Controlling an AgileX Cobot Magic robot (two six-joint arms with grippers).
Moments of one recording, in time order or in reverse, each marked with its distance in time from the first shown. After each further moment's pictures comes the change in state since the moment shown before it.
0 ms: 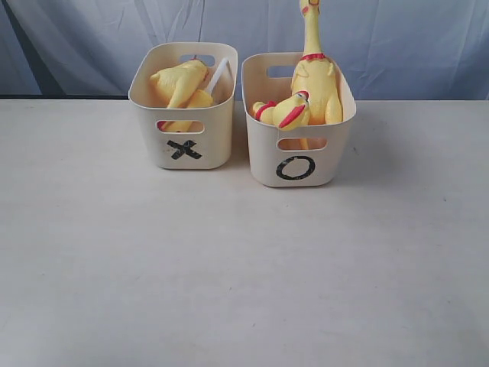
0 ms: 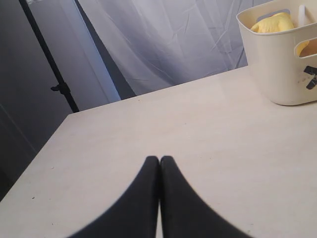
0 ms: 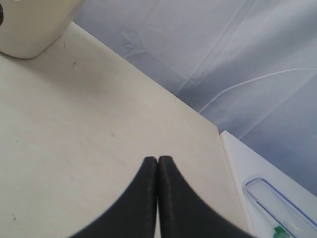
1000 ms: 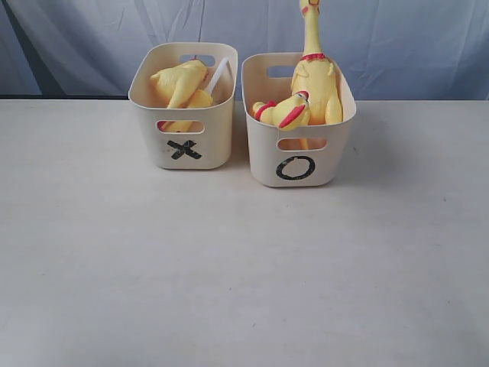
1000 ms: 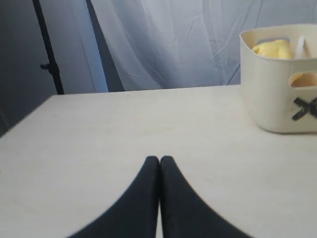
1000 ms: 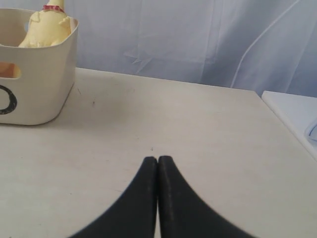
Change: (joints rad) left arm 0.000 0.000 0.000 0.000 -0.002 -0.265; right arm 0.000 0.000 0.000 0.016 -0.006 0.490
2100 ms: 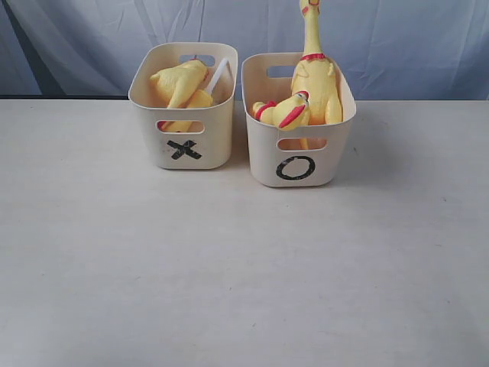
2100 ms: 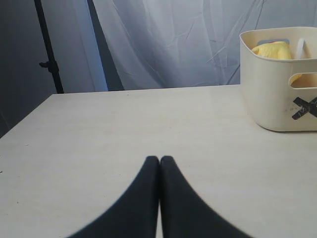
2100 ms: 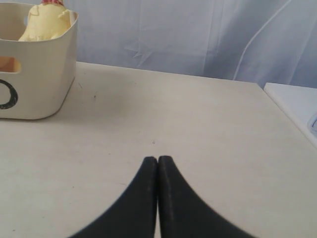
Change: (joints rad) left arm 0.000 0.000 0.000 0.000 0.002 0.049; right arm 0.000 0.000 0.000 0.008 0.023 0.006
